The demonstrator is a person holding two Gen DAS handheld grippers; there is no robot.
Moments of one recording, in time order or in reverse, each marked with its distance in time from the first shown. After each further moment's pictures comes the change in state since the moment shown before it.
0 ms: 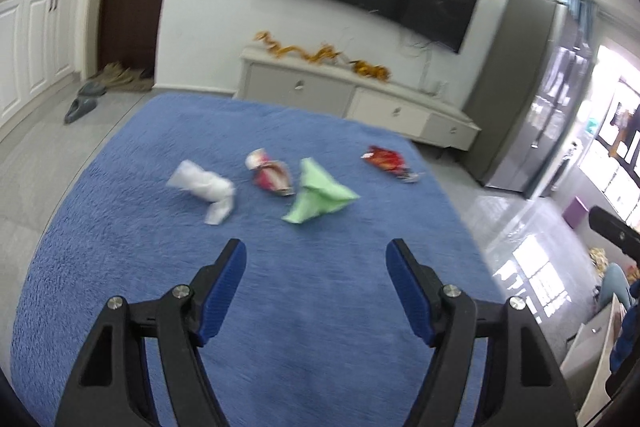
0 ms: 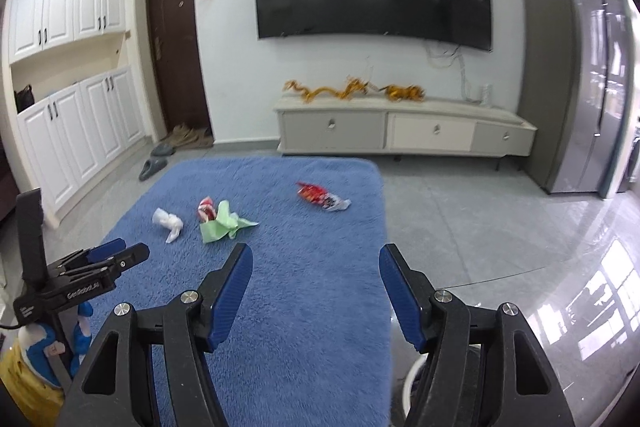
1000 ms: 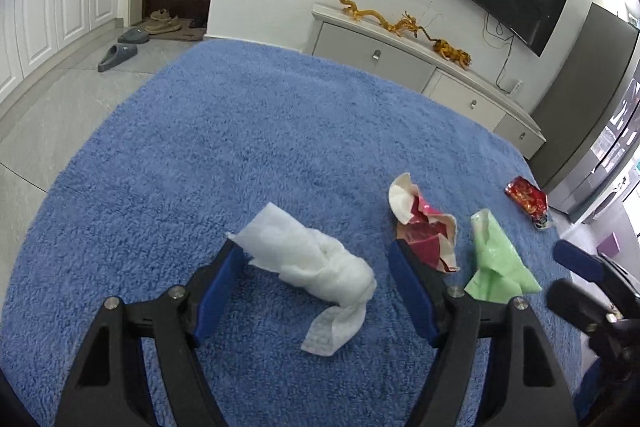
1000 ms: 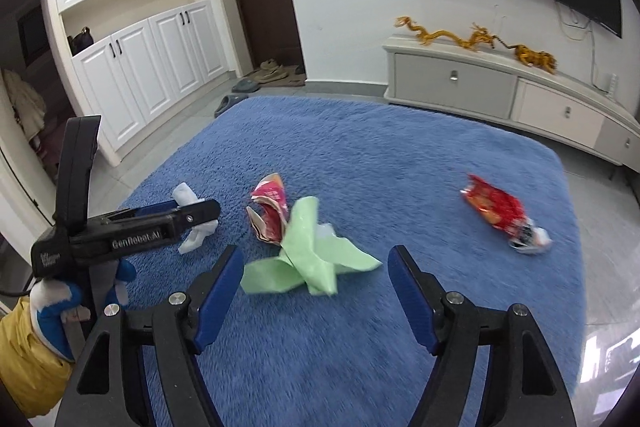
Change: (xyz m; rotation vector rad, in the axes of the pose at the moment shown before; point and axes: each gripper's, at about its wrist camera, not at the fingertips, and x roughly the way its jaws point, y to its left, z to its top) left arm 0.149 0.104 0.048 -0.150 0.129 0.139; right arm 0.232 0.094 0.031 -0.156 0.201 0.330
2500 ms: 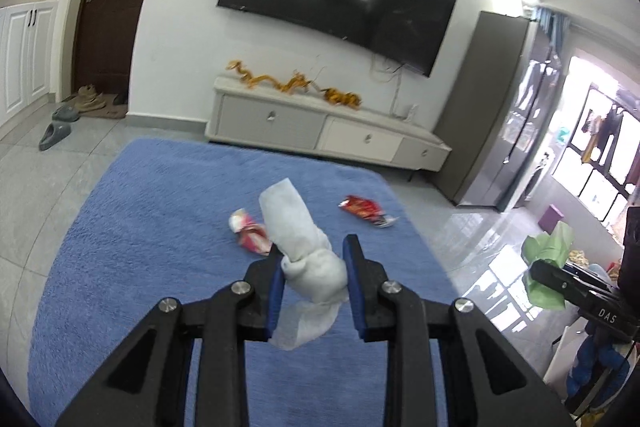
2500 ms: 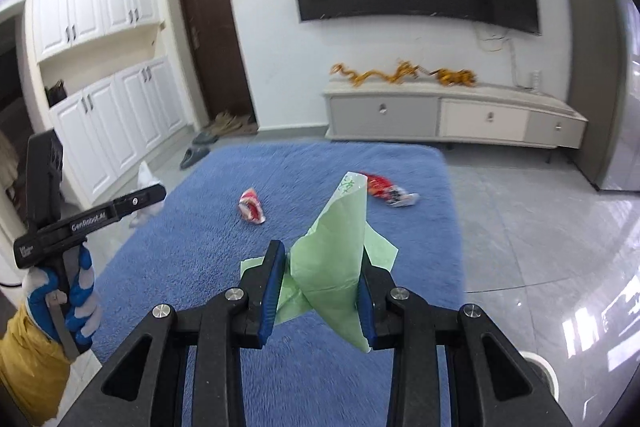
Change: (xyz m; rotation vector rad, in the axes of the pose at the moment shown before) left arm -0.187 -0.081 -0.040 0.196 -0.224 -0.288; right arm -0.221 -0.001 -0.077 0.160 -0.220 -0.200
